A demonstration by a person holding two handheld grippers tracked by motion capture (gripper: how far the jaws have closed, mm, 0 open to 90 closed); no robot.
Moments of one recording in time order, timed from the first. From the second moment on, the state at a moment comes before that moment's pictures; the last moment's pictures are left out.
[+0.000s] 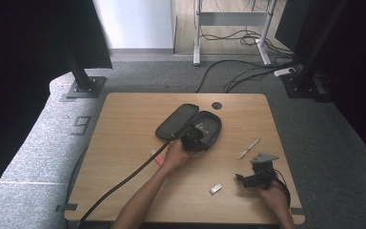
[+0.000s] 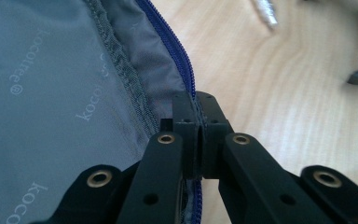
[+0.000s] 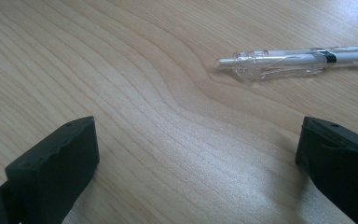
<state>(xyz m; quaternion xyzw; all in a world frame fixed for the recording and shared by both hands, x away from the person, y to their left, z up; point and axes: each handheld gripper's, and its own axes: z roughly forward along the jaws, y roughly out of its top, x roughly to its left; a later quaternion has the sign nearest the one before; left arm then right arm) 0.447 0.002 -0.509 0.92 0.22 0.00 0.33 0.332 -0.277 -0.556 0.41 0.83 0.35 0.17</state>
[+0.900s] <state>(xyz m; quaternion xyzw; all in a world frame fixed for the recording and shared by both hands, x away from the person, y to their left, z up) 0.391 -0.024 -0.506 0.93 0.16 -0.02 0.33 0.332 -0.277 -0.556 0.41 0.83 0.35 0.17</state>
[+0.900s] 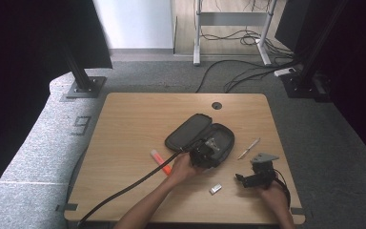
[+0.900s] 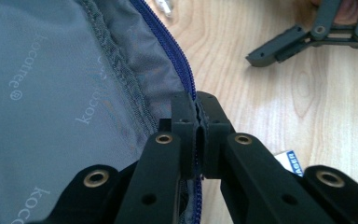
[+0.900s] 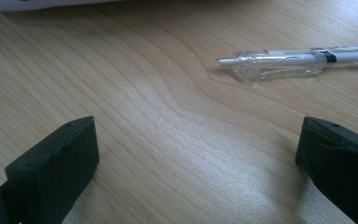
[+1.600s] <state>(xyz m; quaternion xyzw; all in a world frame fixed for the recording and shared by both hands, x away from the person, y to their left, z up) 0.374 -0.028 -0.503 0.93 0.14 0.01 0.33 0.332 -0.277 -0.556 0.41 0.83 0.35 0.17</state>
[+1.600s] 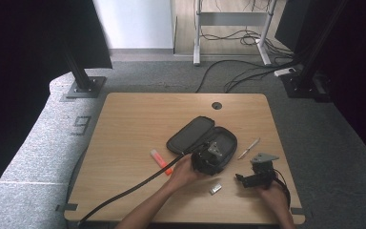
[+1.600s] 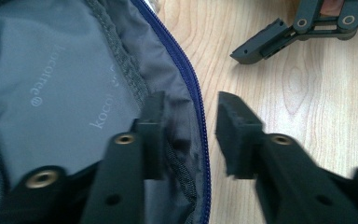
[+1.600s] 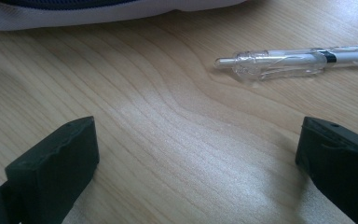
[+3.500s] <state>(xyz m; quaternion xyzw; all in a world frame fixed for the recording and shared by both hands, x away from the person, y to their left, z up) 0.364 0.098 -0.472 0.90 0.23 0.07 0.36 0.332 -0.277 -0.556 0.41 0.83 0.35 0.17</state>
